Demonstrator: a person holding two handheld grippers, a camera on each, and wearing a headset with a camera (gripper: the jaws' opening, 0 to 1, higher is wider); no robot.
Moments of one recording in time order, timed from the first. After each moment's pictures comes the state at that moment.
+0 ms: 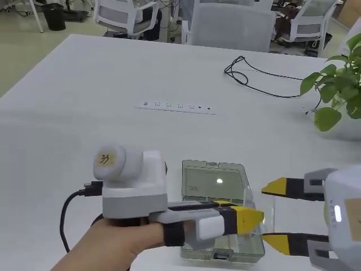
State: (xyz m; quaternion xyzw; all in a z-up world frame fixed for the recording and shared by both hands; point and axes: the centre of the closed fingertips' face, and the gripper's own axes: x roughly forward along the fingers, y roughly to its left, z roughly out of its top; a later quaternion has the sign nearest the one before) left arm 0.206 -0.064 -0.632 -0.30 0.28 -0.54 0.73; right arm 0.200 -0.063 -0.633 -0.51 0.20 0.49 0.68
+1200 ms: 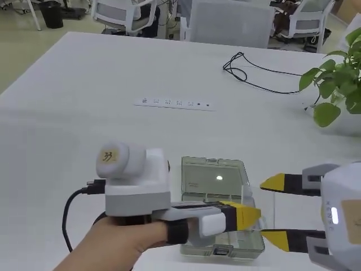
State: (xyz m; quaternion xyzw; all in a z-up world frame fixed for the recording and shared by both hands) left arm 0.201 -0.068 -0.634 -0.30 0.29 -0.54 0.73; right arm 0.198 -0.063 -0.634 -0.52 0.20 0.48 0.67
